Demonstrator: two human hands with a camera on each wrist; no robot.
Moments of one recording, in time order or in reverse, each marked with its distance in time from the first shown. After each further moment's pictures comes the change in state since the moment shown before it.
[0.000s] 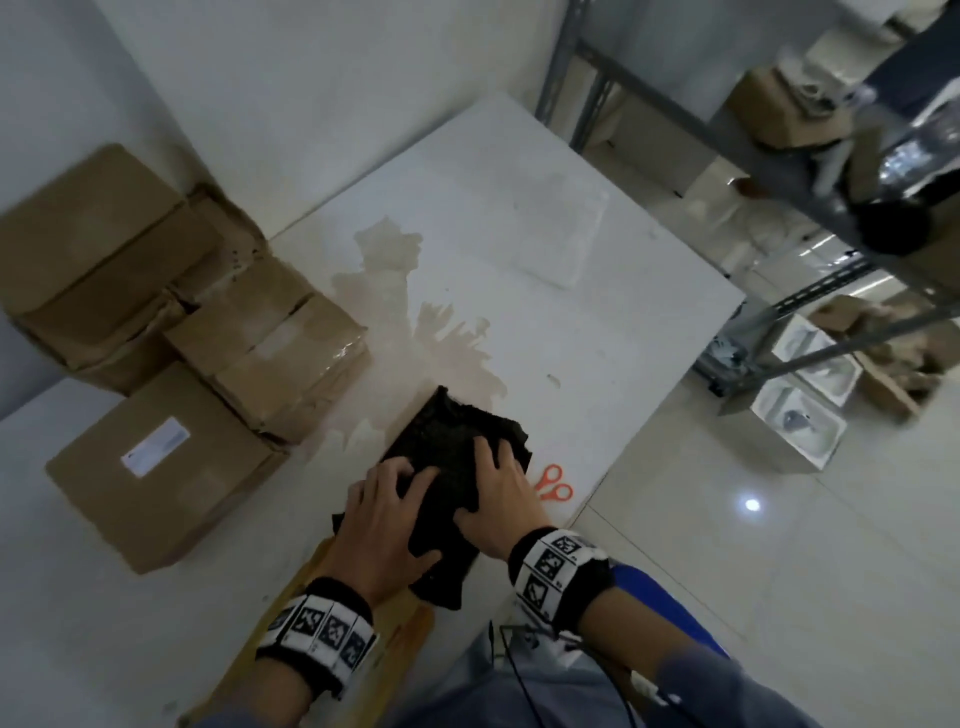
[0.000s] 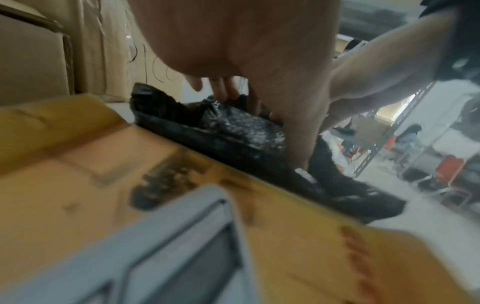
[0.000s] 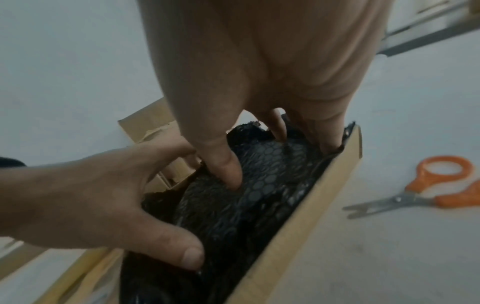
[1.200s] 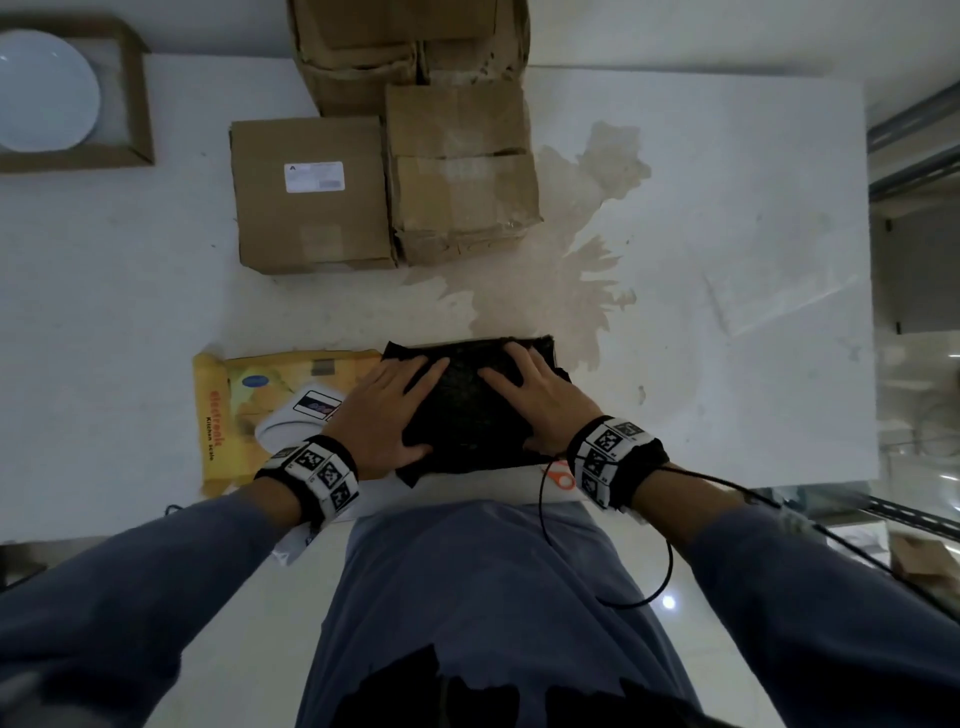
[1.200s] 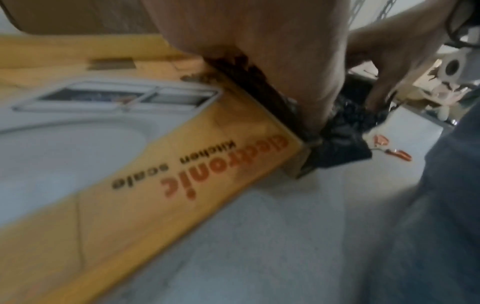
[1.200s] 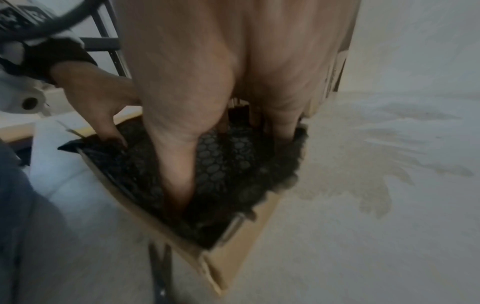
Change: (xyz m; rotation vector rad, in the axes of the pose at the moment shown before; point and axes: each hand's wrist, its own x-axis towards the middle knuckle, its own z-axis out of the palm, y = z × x) left_hand -0.051 0.020 0.036 -0.201 0.084 -0.434; right_hand 0.082 -0.003 -0.062 -0.946 -0.489 -0.921
